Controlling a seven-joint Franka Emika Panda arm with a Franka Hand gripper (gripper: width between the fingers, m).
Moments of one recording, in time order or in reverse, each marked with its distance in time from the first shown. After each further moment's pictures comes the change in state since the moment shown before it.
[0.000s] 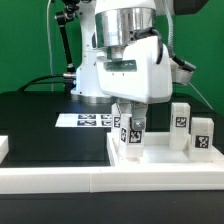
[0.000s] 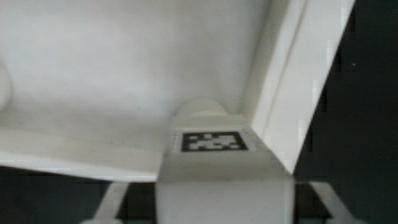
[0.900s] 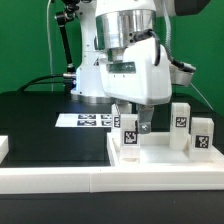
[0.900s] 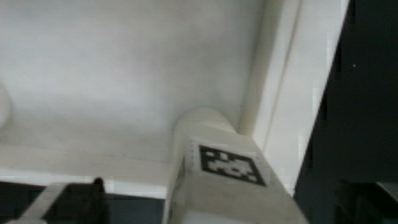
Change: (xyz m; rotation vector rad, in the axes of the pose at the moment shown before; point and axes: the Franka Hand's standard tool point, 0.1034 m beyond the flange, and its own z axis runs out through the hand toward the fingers) arm 0.000 0.000 0.002 0.004 -0.007 -0.147
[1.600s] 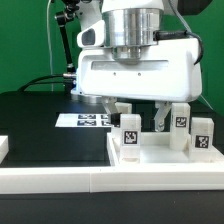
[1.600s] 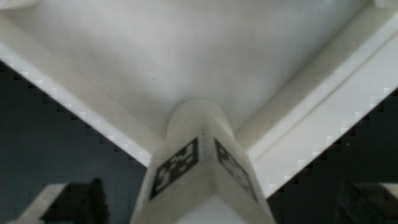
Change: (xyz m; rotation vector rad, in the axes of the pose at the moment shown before) arm -0.002 -0.003 -0.003 -0.061 0.021 -0.596
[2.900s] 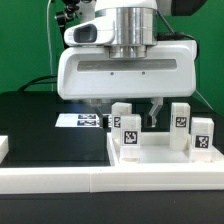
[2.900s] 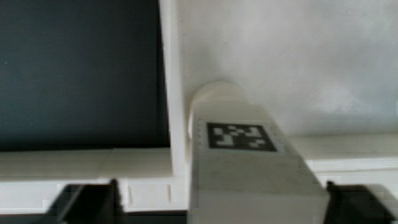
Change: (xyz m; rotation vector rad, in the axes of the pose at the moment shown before) arm 0.009 0.010 -0.001 -0.013 0.004 -0.707
